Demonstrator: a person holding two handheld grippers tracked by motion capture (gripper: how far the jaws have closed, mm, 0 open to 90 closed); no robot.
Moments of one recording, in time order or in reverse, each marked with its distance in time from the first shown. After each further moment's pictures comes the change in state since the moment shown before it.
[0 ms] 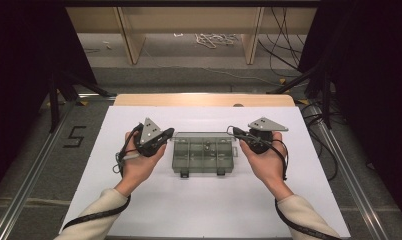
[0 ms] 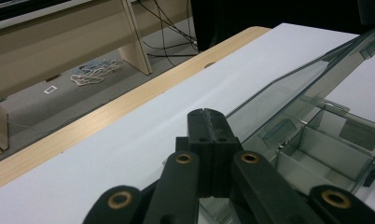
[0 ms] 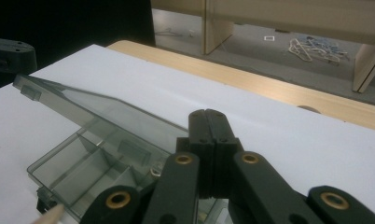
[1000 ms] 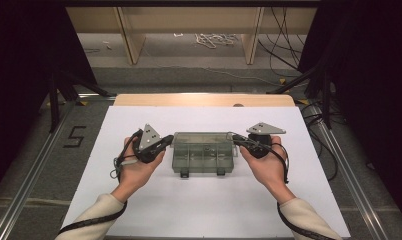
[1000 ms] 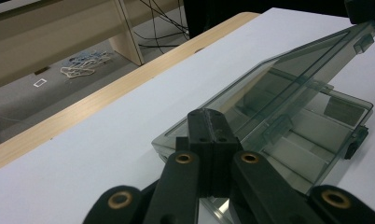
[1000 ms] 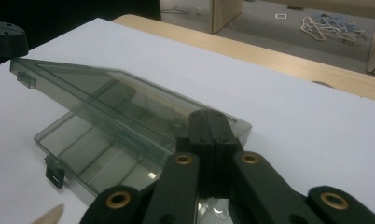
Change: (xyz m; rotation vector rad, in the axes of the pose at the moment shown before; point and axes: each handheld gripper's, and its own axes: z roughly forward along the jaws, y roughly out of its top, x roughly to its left) left arm -0.006 -0.012 -0.008 0.044 -0.030 0.009; right arm 0.000 -0.012 0.000 0.078 0.024 -0.011
